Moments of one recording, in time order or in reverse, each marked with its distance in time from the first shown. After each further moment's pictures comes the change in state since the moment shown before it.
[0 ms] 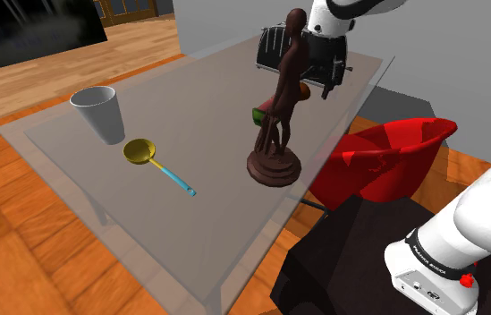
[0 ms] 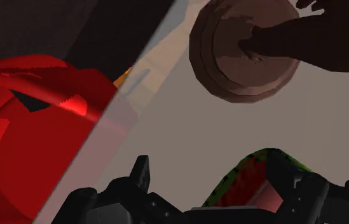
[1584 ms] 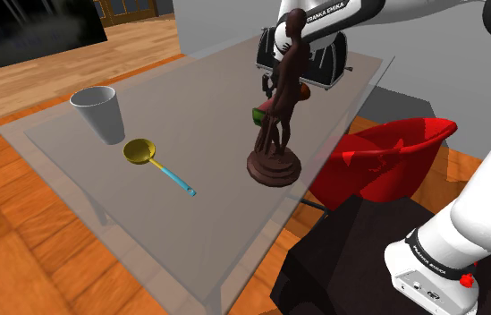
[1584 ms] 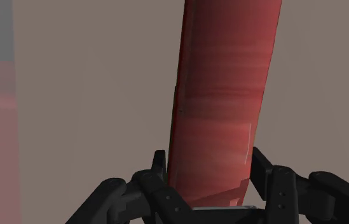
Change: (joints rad) arm -0.058 0.556 -0.023 0.338 -0.116 0.238 0.449
